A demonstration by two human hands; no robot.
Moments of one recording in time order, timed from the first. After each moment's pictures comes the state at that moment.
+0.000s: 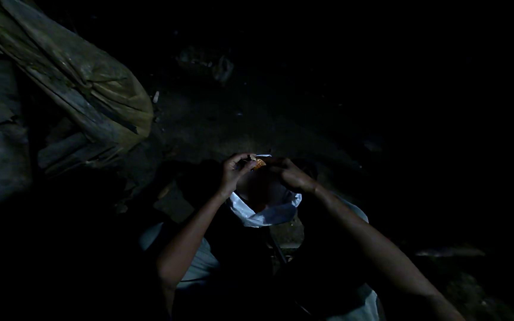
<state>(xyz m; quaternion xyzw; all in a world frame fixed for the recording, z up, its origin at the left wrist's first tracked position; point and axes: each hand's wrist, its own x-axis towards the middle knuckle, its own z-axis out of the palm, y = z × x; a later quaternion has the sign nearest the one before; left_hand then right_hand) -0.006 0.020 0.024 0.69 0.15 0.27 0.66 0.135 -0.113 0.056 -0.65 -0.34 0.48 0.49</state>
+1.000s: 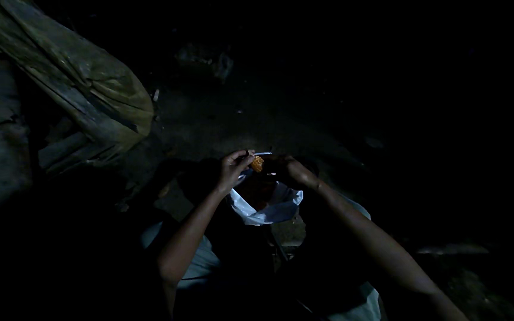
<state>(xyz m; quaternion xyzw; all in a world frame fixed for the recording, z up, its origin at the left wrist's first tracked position) -0.001 0.029 0.021 0.63 0.18 0.24 0.71 0.133 -0.115 0.069 -0.64 -0.34 0.49 0.48</state>
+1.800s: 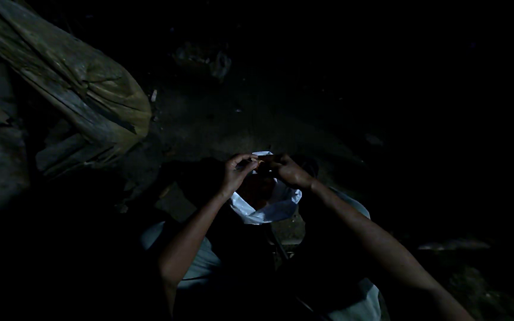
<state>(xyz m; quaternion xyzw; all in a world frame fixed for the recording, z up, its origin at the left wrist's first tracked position) 0.000 0.018 0.008 0.69 0.14 0.27 0.66 0.135 -0.110 0.050 -0.68 -0.30 0.46 0.49</state>
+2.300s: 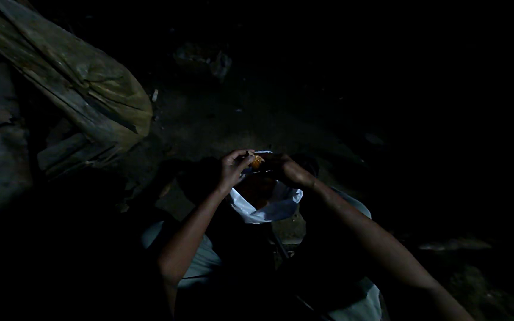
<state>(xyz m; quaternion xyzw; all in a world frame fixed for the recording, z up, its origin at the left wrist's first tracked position) -0.001 0.025 0.020 0.67 0.17 0.26 0.68 0.135 -0.110 0.052 -0.62 -0.32 0.50 0.51</state>
